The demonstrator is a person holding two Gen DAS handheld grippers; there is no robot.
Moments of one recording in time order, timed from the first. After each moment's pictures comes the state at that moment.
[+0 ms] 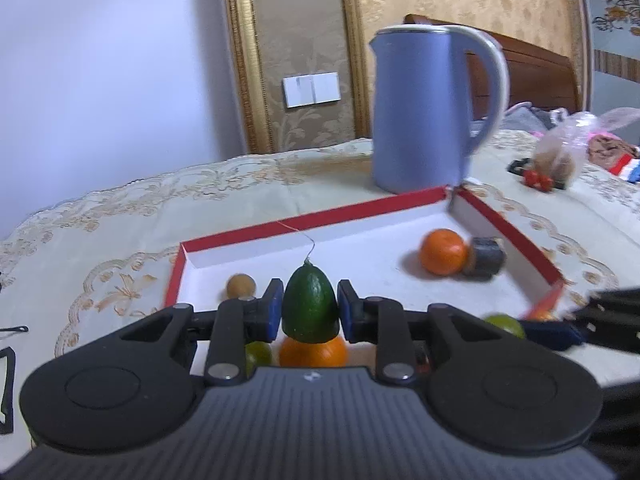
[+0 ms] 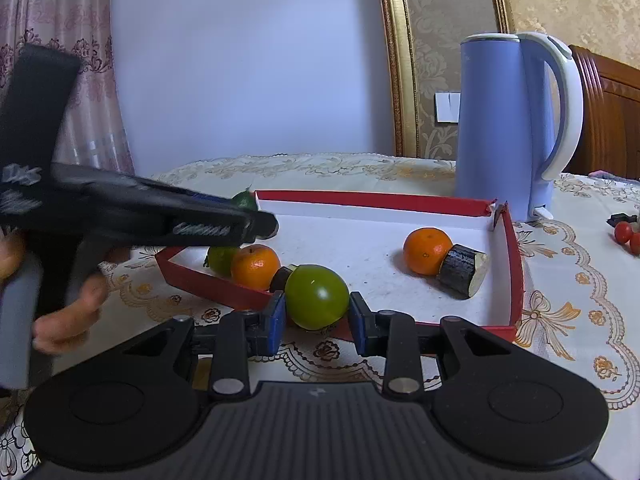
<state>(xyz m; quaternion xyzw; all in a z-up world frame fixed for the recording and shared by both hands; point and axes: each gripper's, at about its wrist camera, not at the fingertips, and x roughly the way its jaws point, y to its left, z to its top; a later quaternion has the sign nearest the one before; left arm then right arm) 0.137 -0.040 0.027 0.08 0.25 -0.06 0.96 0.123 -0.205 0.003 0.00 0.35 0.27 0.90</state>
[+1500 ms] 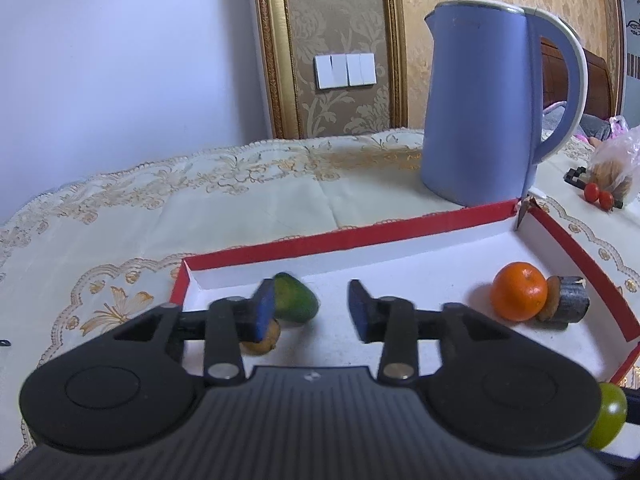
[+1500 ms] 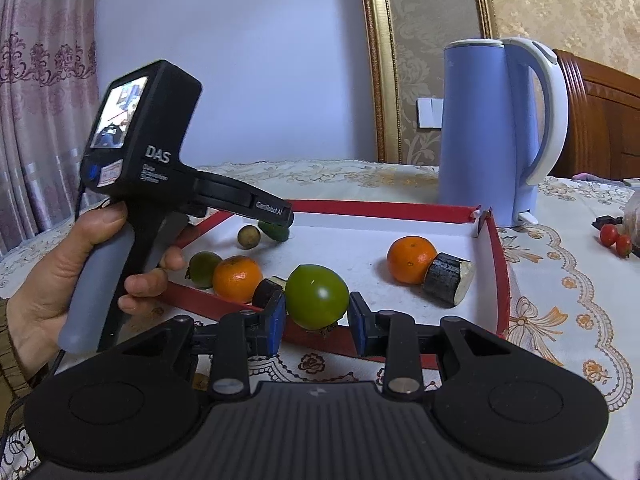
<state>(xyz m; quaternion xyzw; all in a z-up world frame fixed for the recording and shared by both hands) 0.210 -0.031 0.013 0.06 0.27 -0.02 0.96 0.126 -0.203 0.004 0.00 0.35 0.24 0.91</state>
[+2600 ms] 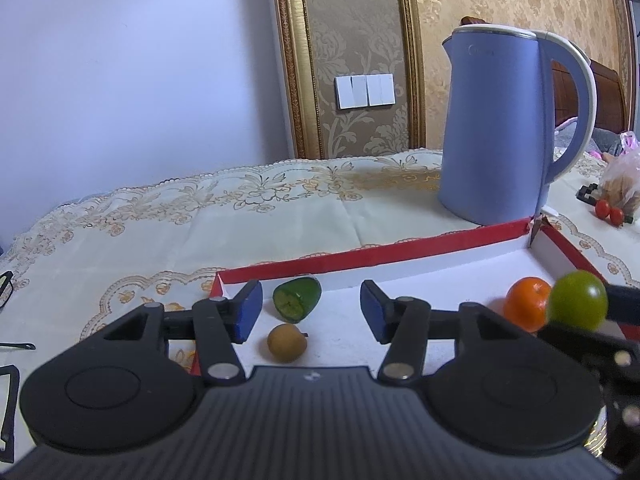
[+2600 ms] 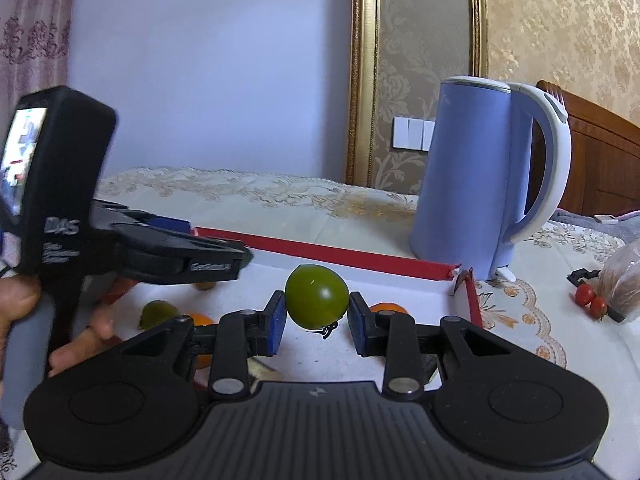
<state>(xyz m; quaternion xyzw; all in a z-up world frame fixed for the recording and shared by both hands) 0.197 -0.022 0.023 0.06 0.24 0.01 0.97 0.175 -0.171 0.021 -0.06 0.34 0.19 0.92</state>
